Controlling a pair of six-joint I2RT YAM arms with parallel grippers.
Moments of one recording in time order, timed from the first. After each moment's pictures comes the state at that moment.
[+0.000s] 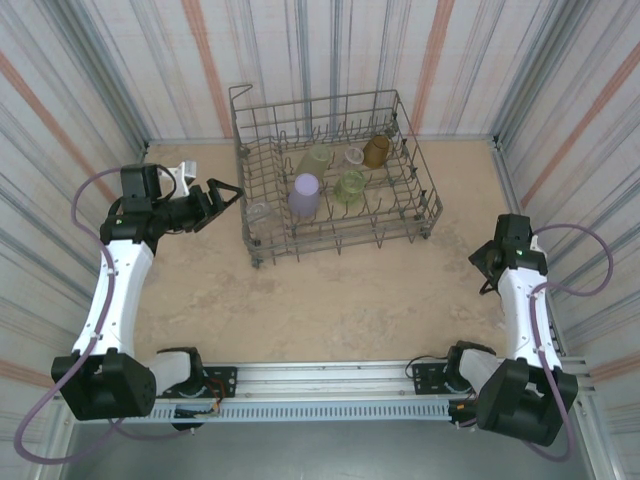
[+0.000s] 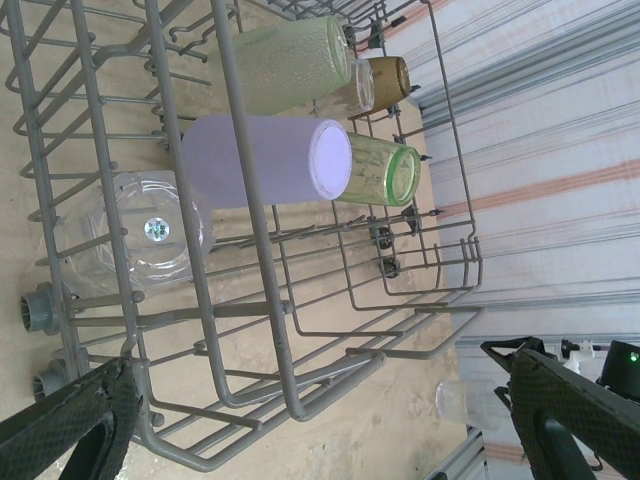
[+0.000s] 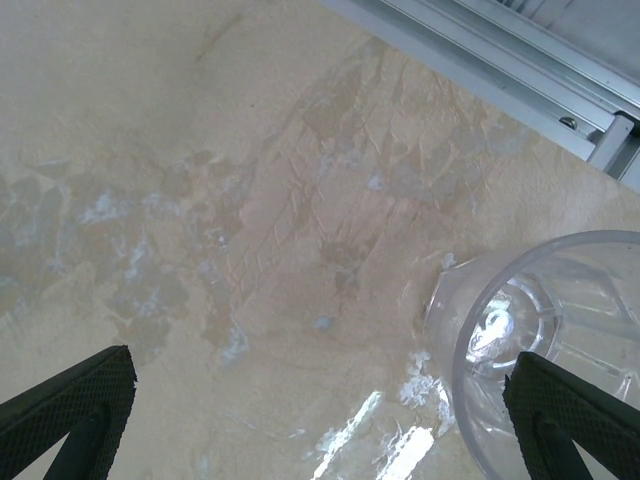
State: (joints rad) left arm 0.05 1.16 1.13 -0.67 0.76 -0.50; right arm -0.27 1.02 0.78 -0.91 0.28 0.69
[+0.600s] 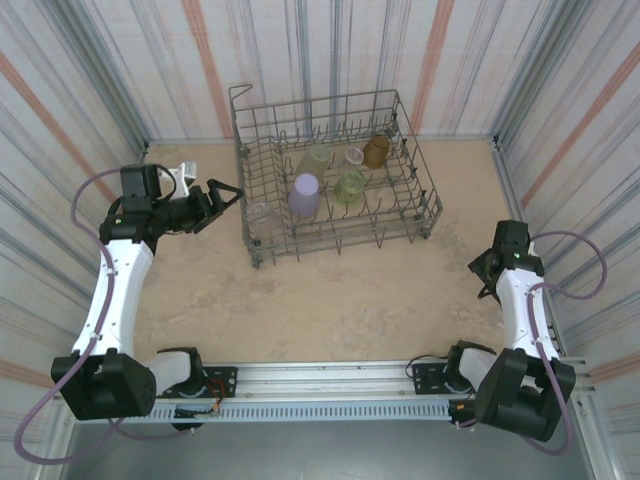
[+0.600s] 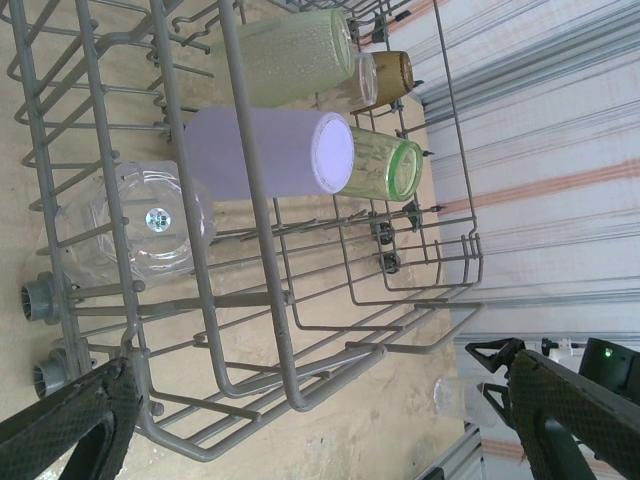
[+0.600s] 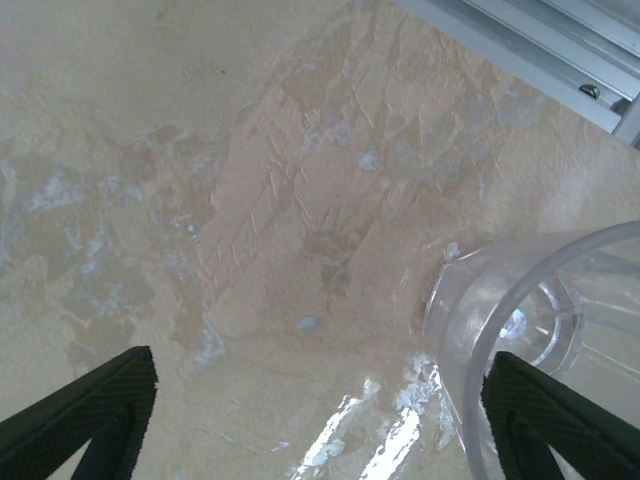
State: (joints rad) left arm 0.05 1.16 1.14 -0.69 0.76 -0.50; right arm -0.29 1.04 0.71 -0.84 0.25 0.67
